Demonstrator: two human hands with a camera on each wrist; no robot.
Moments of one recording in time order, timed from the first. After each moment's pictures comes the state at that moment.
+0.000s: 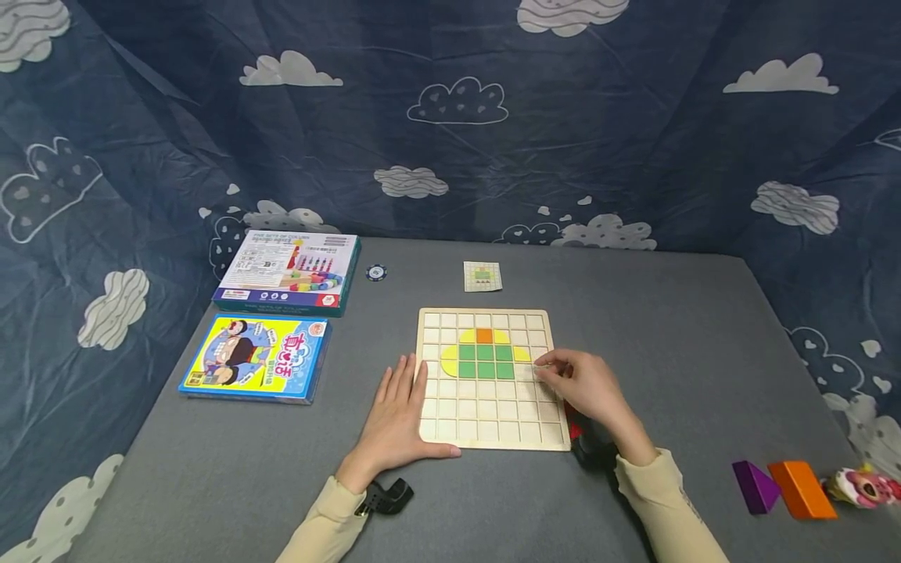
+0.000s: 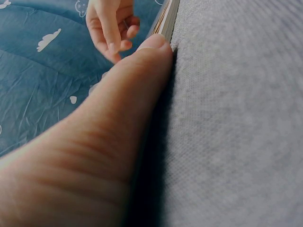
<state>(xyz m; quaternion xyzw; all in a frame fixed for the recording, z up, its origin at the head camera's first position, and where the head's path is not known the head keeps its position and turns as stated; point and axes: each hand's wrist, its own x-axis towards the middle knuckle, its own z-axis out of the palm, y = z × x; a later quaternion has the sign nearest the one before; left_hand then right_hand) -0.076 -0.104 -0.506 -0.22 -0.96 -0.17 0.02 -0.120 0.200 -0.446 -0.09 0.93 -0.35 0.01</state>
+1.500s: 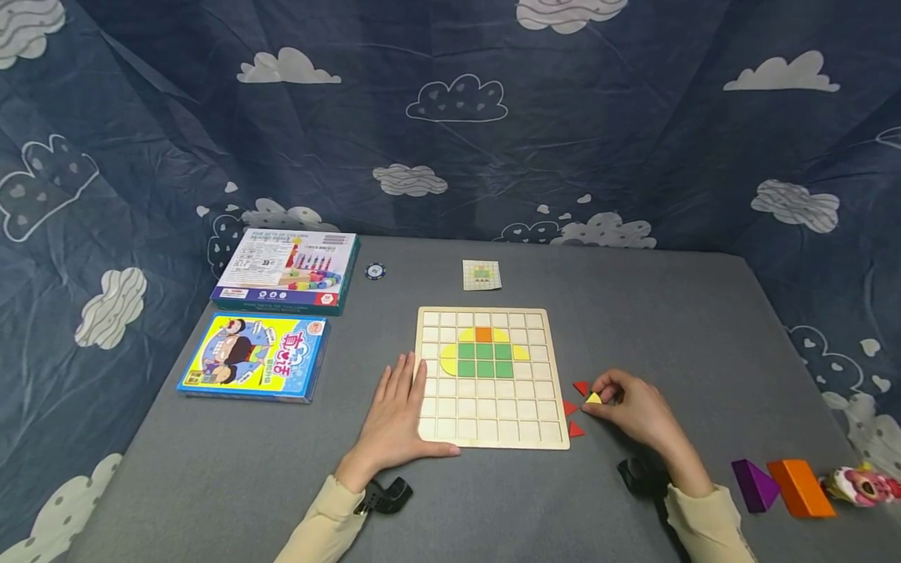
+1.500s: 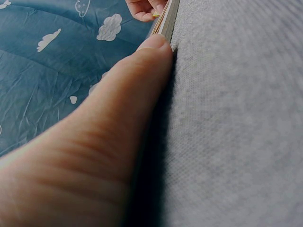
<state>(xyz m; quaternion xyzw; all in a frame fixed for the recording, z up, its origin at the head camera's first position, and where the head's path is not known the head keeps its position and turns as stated) -0.076 -0.103 -0.504 -0.22 -0.96 -0.17 0.02 -0.093 0.263 -0.457 -0.02 0.95 -0.30 0.04</state>
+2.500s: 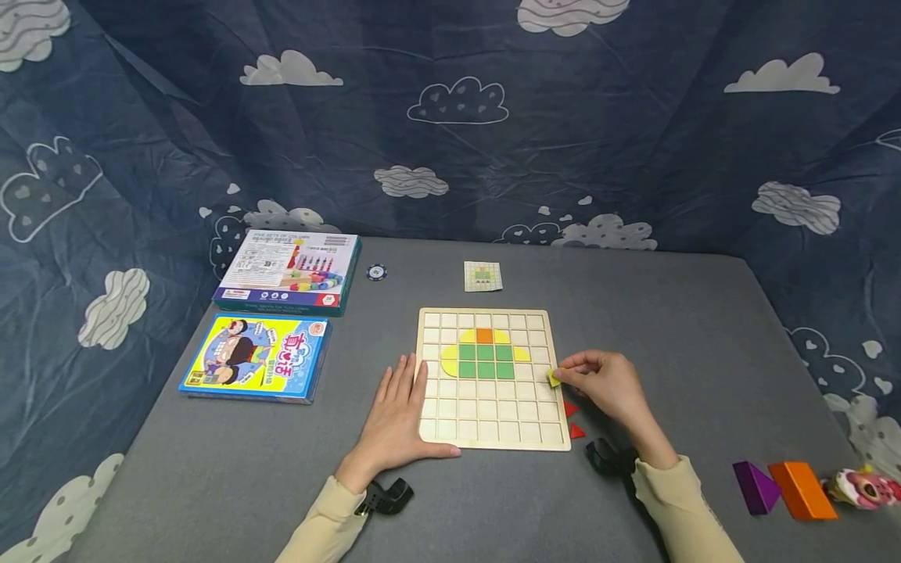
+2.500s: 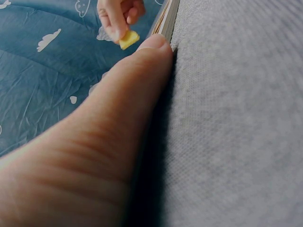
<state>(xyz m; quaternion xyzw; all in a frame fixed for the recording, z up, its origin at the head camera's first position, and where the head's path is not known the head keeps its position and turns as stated) -0.076 -0.103 -0.506 -0.22 -0.96 -0.17 0.03 -0.120 0.225 -0.450 0.01 0.91 -0.41 0.02</state>
